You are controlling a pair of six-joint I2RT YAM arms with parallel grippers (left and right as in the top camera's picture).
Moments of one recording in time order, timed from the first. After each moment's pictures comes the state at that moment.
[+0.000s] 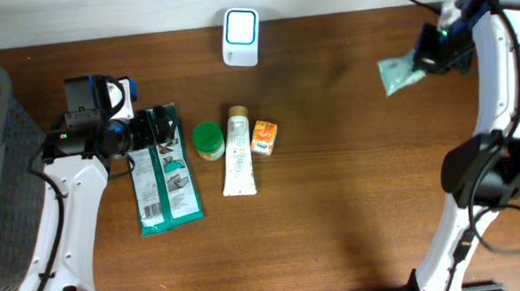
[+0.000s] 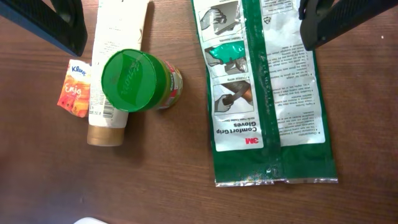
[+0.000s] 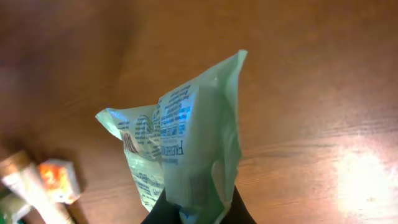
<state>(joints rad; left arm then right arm) 0.04 1.54 1.30 -0.78 0.21 -0.13 -0.25 2.22 2.36 -1.53 -0.19 0.20</state>
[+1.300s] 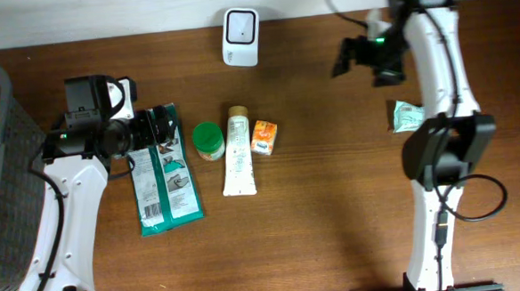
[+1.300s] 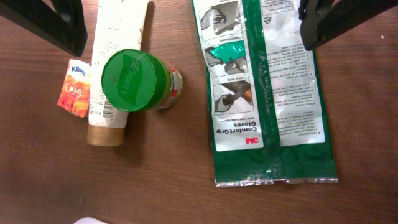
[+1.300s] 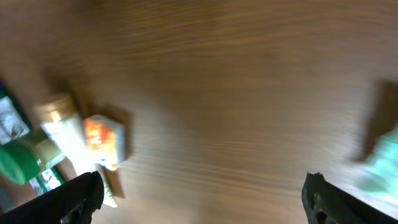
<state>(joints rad) 0.04 1.54 1.30 -0.78 0.21 -0.13 -0.02 2.42 2.50 -1.56 -0.37 0.14</state>
